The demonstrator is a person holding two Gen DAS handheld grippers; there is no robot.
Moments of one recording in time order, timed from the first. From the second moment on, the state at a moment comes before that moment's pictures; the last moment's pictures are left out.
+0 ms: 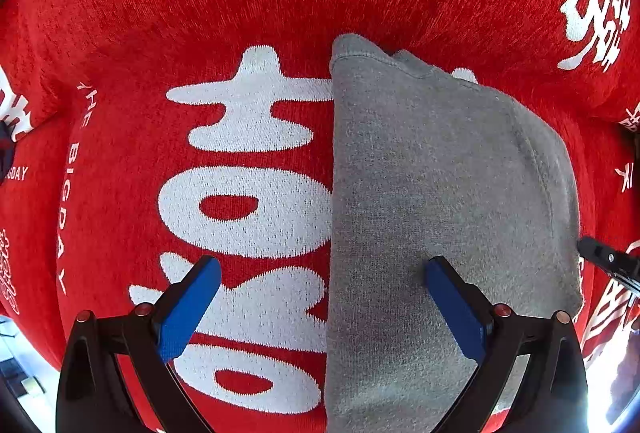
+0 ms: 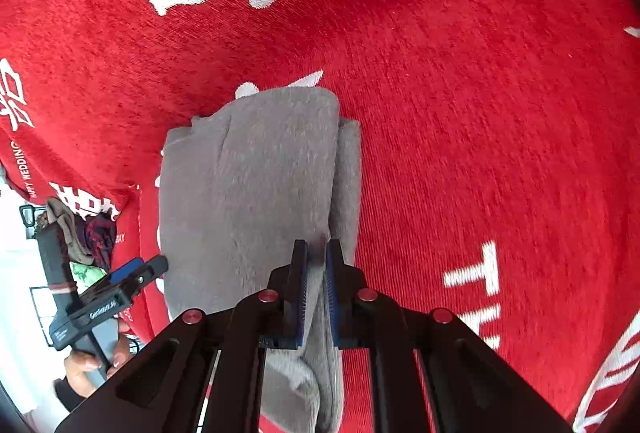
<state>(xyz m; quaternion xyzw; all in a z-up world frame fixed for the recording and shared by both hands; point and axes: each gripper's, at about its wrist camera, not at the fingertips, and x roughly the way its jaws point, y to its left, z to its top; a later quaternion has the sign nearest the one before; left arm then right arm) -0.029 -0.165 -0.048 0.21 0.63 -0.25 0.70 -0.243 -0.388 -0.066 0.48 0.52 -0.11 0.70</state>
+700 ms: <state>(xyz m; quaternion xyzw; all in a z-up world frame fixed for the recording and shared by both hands) -0.006 -0.172 -0.053 0.18 0.65 -0.30 0.68 -0.269 -0.396 -0.086 0.56 0.48 -0.09 0.67</state>
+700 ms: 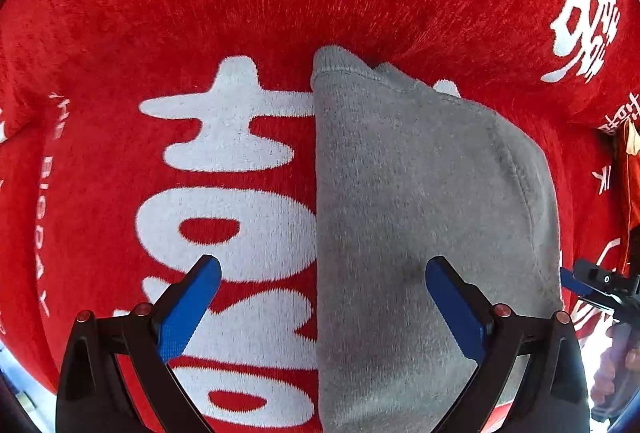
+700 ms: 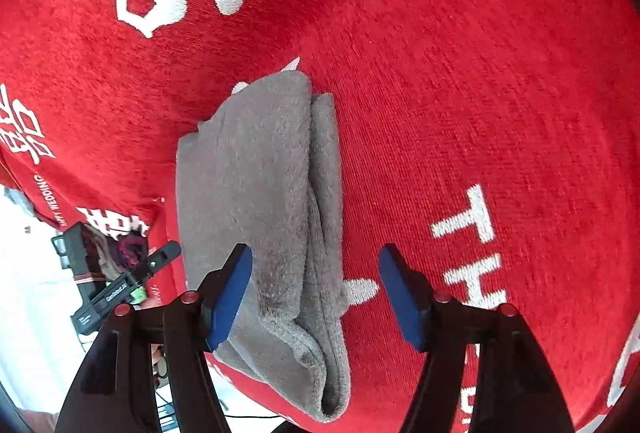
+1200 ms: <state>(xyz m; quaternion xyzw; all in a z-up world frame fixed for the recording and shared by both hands) -0.016 -0.195 -0.091 0.13 0.71 -0.39 0.57 -0.257 -0.397 -0.123 0.62 0.46 0.03 0.63</state>
